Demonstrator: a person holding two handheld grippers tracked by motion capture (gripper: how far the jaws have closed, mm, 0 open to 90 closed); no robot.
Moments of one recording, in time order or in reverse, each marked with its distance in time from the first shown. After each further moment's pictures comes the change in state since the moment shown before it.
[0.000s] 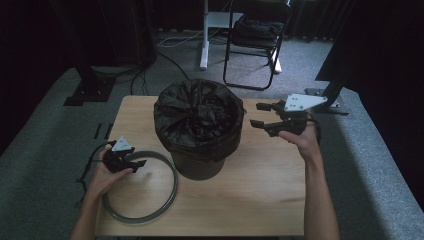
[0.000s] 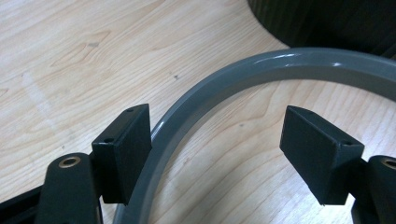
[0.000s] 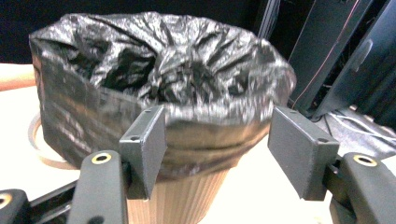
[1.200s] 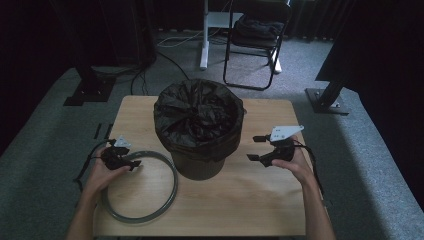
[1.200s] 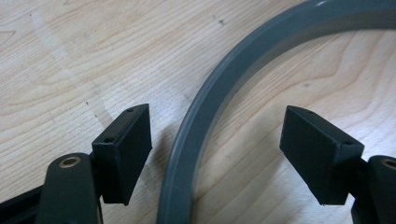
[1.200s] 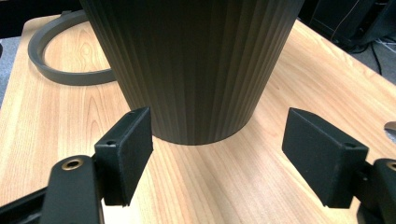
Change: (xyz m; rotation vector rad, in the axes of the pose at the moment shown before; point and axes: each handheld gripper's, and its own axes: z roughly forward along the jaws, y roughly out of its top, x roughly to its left) left arm 0.024 -0.009 0.018 0.165 0.036 -0.021; right arm 0.019 -0.108 0.032 0.219 0.083 0.102
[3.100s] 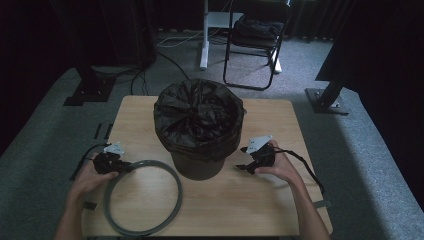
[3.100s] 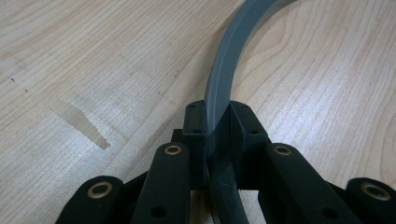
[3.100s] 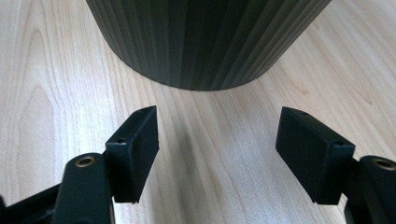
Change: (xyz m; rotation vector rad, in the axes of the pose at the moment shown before) left arm 0.008 -0.019 -0.018 0.032 -0.250 0.124; right arm 0.001 -0.027 0.072 0.281 -0.006 -0.159
